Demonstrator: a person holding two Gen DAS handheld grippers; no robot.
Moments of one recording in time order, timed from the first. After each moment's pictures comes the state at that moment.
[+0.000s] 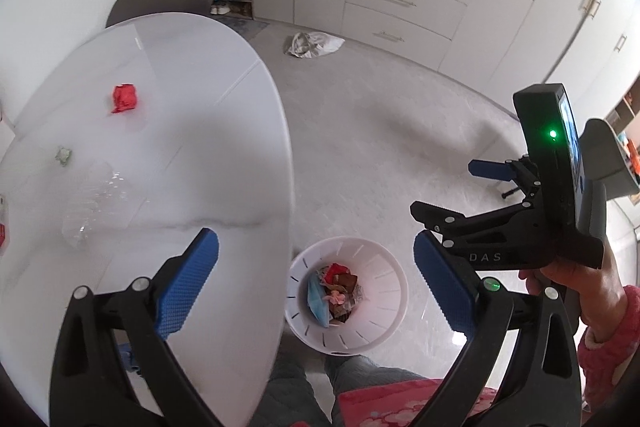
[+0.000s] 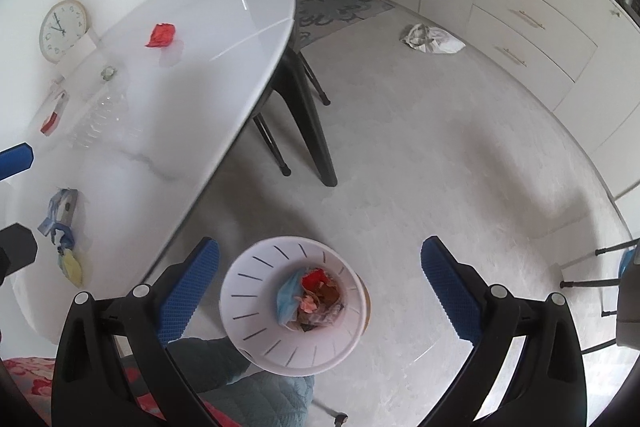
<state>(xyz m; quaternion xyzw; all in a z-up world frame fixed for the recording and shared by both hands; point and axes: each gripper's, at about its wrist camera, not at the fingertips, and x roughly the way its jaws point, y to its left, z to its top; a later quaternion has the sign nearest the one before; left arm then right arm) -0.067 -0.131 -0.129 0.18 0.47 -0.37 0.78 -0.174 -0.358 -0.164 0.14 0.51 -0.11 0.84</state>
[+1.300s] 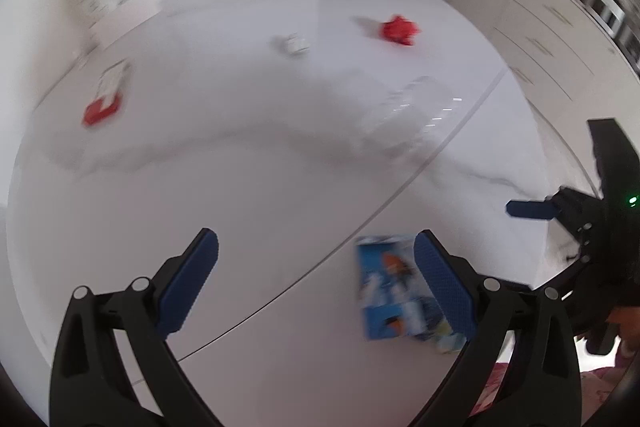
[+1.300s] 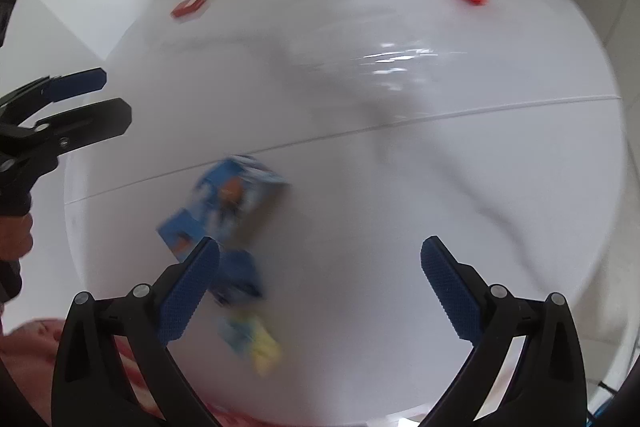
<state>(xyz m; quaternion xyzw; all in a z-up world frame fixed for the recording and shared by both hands) 0.088 0.156 -0.160 0.10 0.53 -0.16 0.83 -0.006 -0.079 -0.184 0.05 0.57 0.16 0.80</state>
